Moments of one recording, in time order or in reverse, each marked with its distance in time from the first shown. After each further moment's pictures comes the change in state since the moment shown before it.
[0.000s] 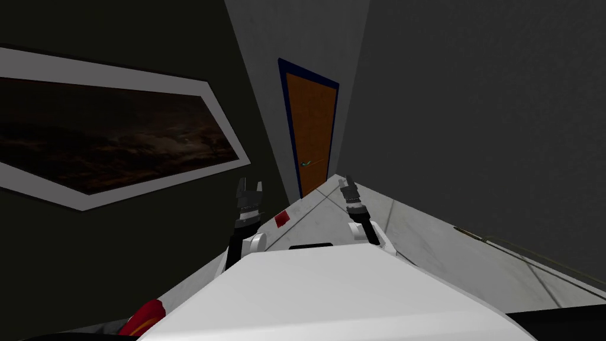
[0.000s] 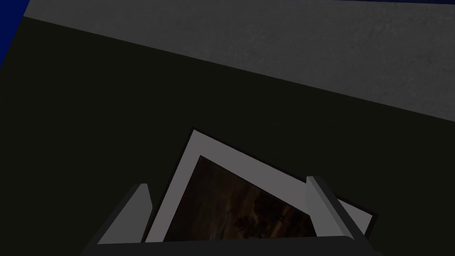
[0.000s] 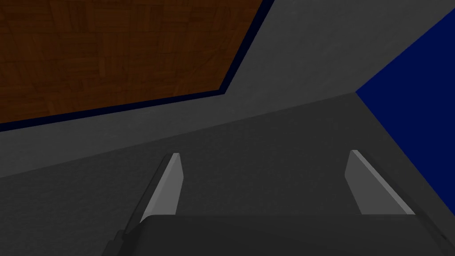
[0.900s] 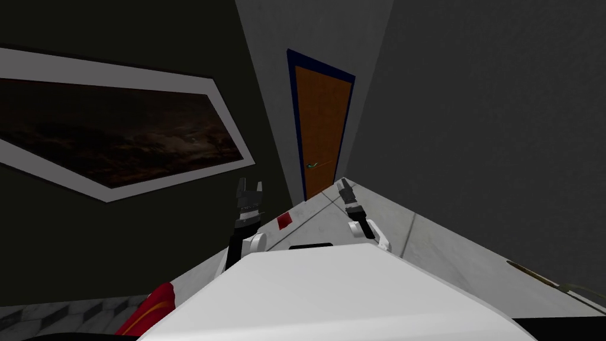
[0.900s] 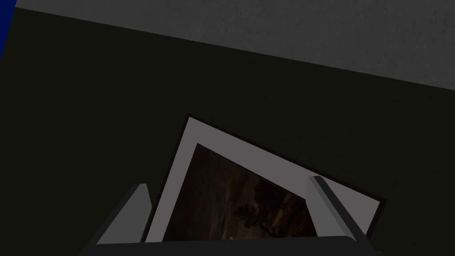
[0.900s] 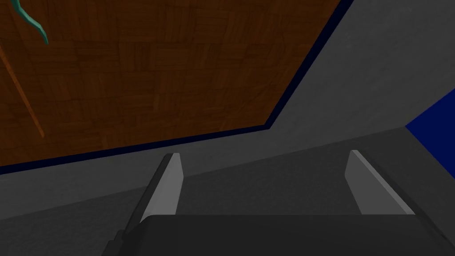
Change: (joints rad) arm -0.102 -0.047 -0.033 0.243 0.029 -0.032 -0.035
